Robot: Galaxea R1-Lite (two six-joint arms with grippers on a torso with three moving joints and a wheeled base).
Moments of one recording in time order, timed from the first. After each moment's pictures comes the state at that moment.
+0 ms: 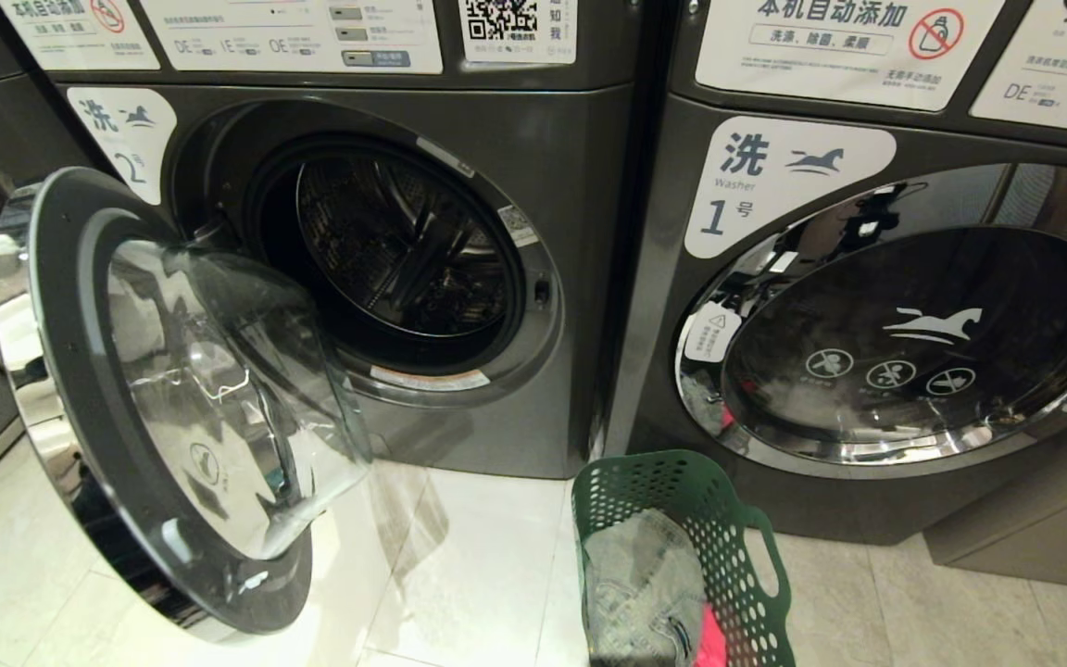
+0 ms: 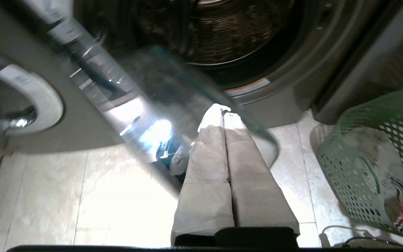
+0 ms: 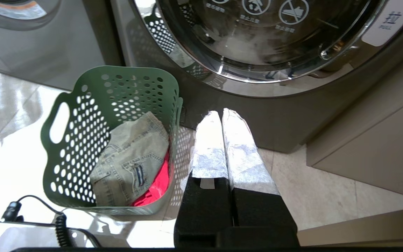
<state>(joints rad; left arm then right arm) 0.05 1.10 -1.11 0.15 -0.23 0.32 0.00 0.00 0.00 0.00 0.01 -0.12</state>
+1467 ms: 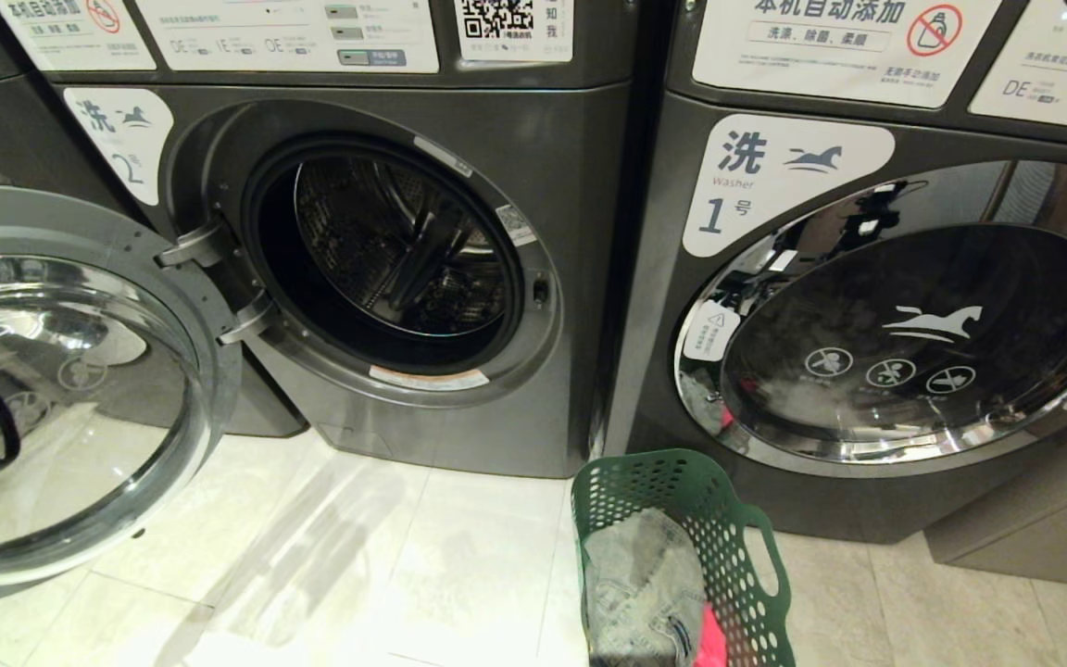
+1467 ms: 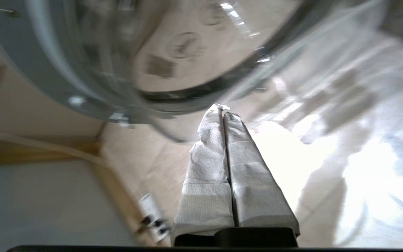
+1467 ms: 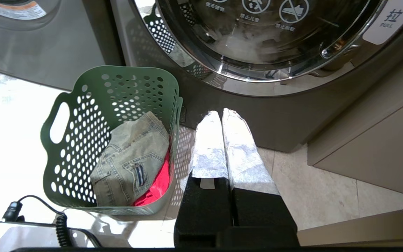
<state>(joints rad) 0.21 1.38 -1.02 0.11 0.51 0.20 0.00 0.00 0.00 0.00 0.01 -0.12</state>
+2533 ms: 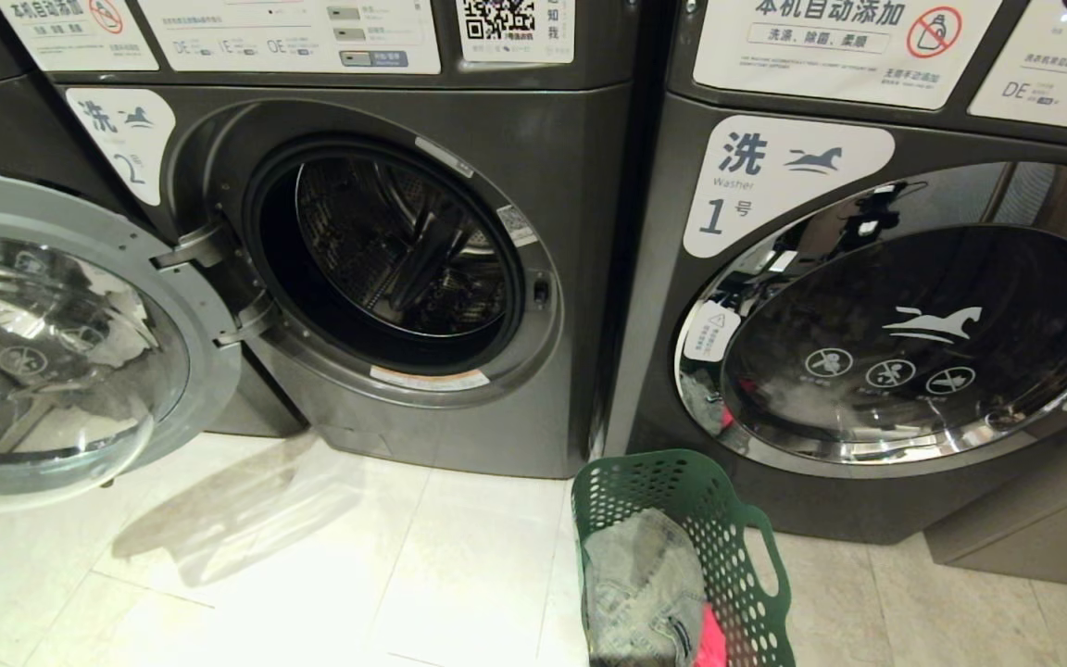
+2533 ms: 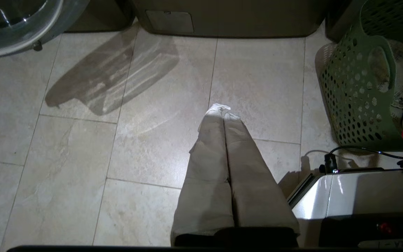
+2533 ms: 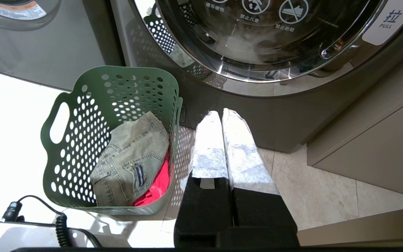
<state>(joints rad) -0.01 0.35 -0.07 0.00 0.02 0.13 0.00 0.00 0.00 0.00 0.01 -0.12</state>
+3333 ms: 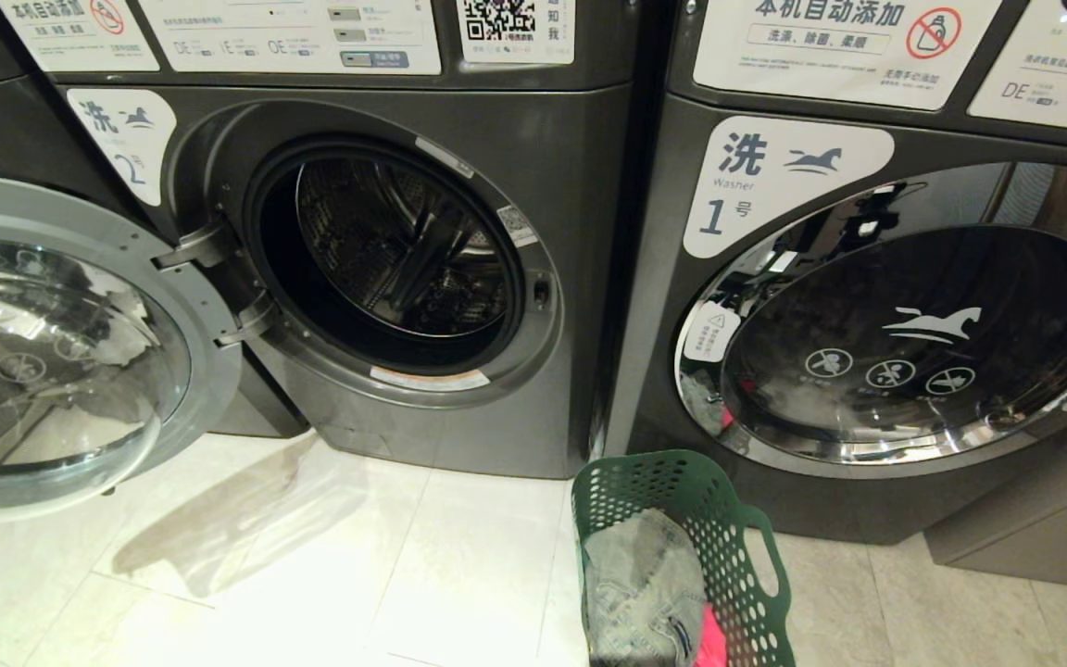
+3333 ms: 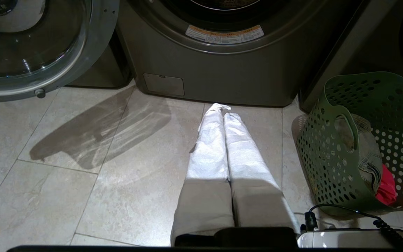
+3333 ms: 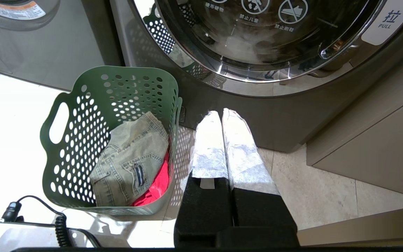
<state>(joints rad) 0.00 0.00 0.00 0.00 0.00 0.02 0.00 0.00 0.00 0.00 0.01 -0.12</state>
